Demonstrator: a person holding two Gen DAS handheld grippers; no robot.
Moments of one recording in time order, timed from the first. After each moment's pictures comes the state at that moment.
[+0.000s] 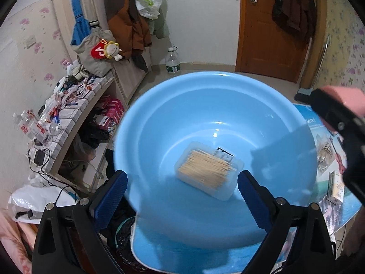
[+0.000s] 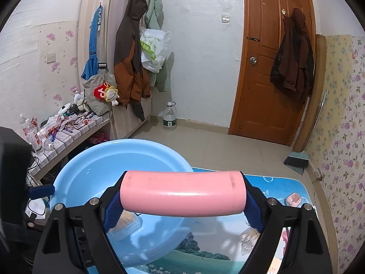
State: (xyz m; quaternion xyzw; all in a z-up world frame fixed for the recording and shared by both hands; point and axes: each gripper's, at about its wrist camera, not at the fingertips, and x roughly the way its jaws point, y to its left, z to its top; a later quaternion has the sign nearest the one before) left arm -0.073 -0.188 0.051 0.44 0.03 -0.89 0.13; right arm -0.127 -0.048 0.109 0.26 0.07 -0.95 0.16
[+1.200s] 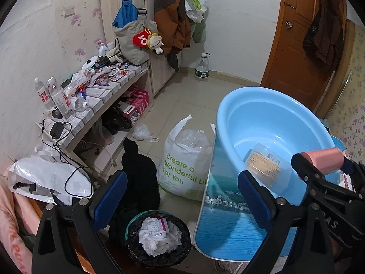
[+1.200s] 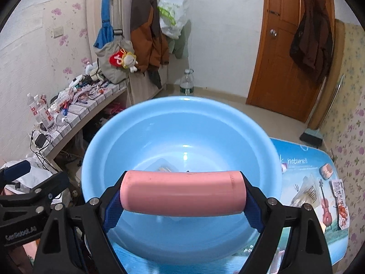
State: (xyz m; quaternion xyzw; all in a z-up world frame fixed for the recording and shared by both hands) left arm -0.011 -0.287 0.053 0.41 0.10 -0.89 0.20; right arm -0.104 -0.144 0.060 0.37 0.08 -0.91 0.18
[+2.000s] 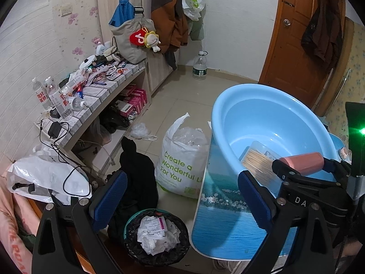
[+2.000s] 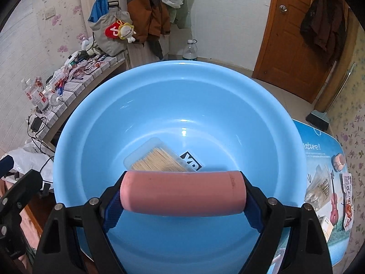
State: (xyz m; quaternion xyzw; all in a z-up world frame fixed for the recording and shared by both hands) left arm -0.012 -0.281 0.050 0.41 0.10 -0.88 0.19; right arm -0.143 -0.145 0.021 0.46 0.10 -0.87 0.18
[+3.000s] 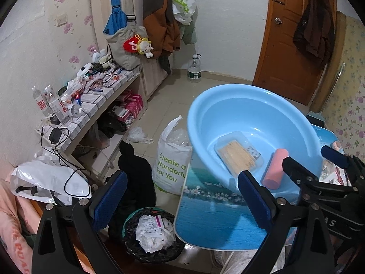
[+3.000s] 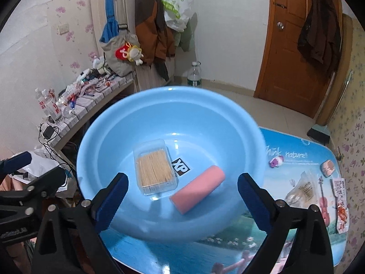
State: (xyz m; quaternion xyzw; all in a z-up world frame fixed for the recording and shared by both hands) left arm -0.001 -0.242 0.070 0.41 0.08 -0.89 0.18; right arm -0.102 -0.103 0.062 0.38 0.08 -0.90 0.21
